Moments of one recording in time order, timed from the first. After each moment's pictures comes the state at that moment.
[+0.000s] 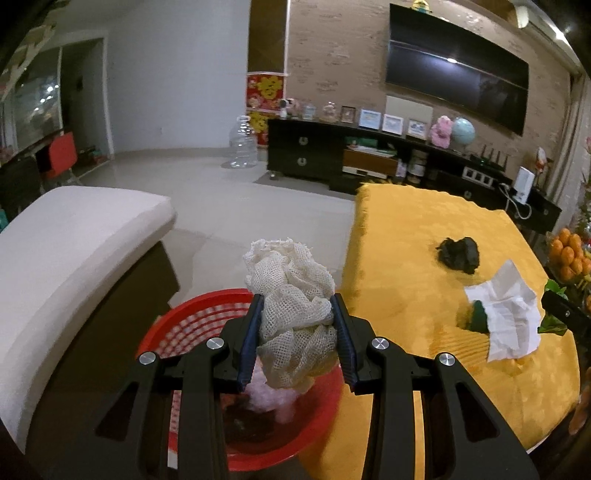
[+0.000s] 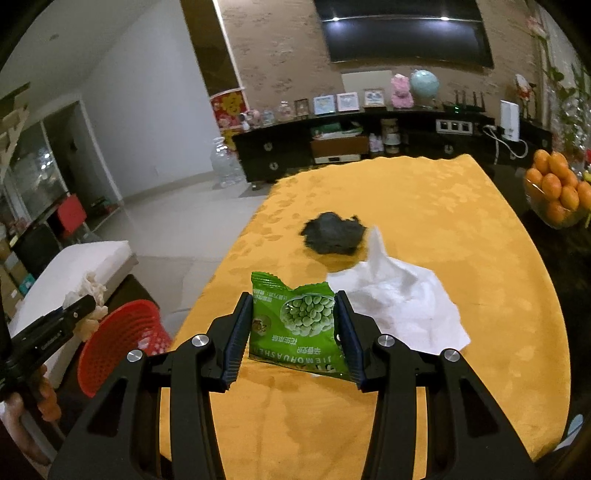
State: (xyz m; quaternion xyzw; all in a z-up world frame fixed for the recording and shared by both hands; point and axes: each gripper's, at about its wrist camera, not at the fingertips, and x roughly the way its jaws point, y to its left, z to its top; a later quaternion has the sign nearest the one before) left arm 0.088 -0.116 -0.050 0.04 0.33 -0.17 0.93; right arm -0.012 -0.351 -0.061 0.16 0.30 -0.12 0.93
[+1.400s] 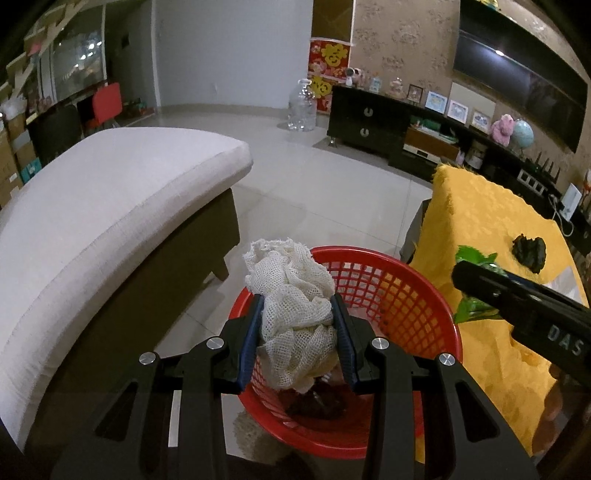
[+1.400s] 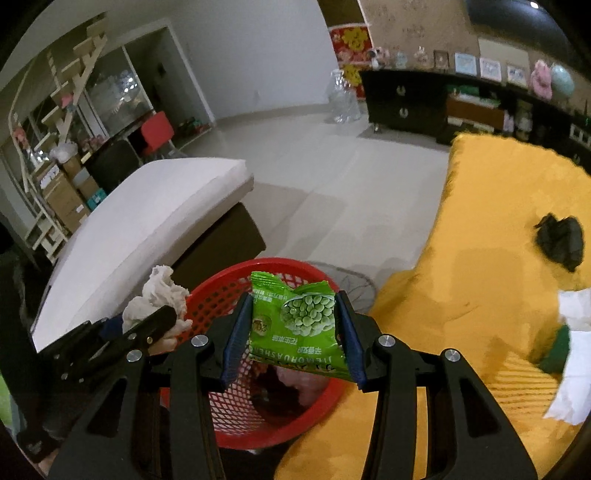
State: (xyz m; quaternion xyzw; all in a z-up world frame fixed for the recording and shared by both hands) left arm 0.122 -0.026 -0.083 0.01 0.40 -0.08 0.91; right arm 0.132 -0.183 -0.084 0.13 0.40 0.09 0.90
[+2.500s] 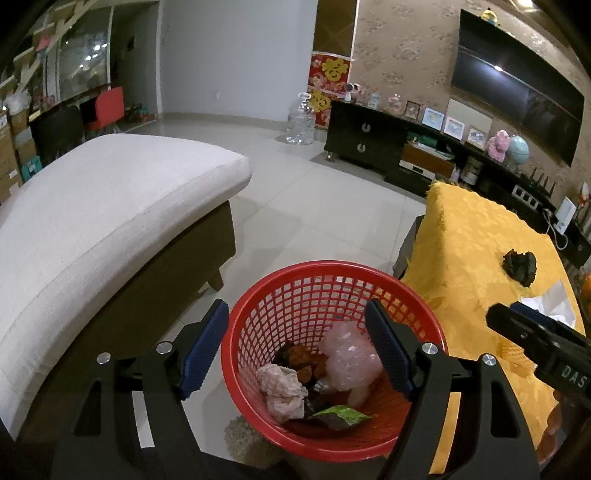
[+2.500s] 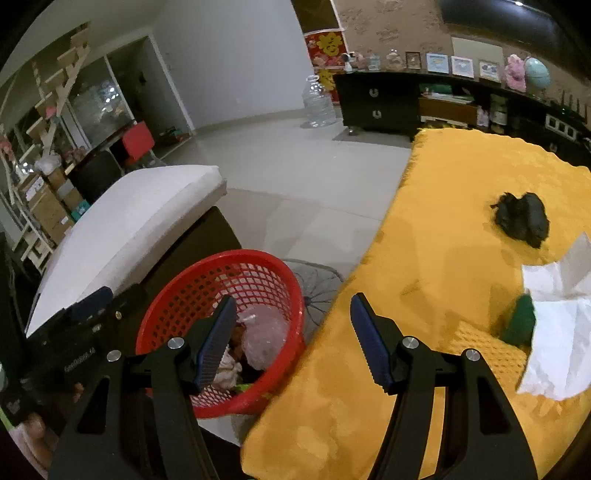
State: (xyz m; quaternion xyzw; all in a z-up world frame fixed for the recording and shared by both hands) left arm 0.113 -0.026 -0.073 -0.01 0.37 -0.08 0.92; right arm 0.093 -0.218 -0.084 0.13 0.39 0.04 0.91
